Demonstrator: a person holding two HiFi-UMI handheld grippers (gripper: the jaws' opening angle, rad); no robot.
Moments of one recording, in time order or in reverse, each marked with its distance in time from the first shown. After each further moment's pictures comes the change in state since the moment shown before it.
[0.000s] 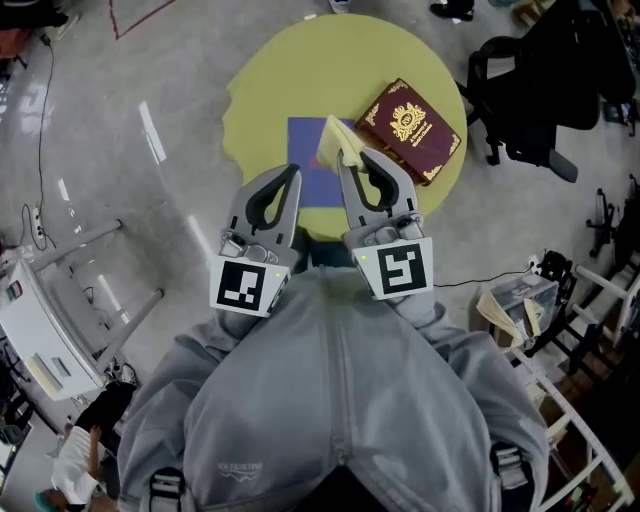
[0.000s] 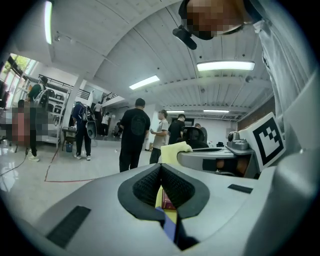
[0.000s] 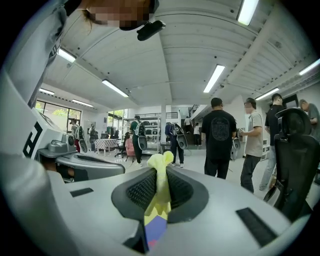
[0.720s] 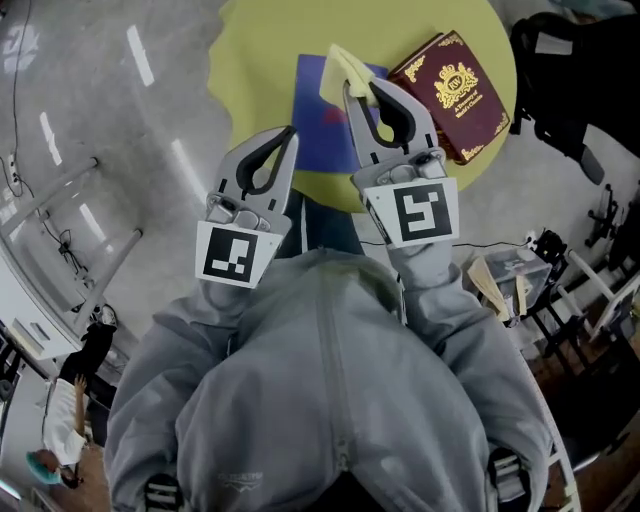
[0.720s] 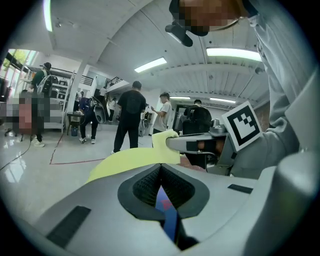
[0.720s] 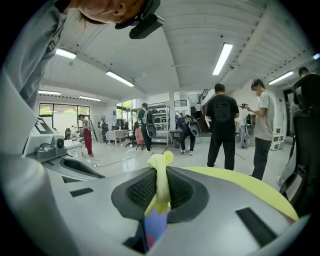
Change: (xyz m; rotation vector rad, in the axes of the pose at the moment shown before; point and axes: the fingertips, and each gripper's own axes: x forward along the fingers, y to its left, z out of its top) left arm 0.022 0.057 -0.142 -0.027 0.182 0.031; right arm 0.084 -0.009 -0.132 -0.013 0.155 0.146
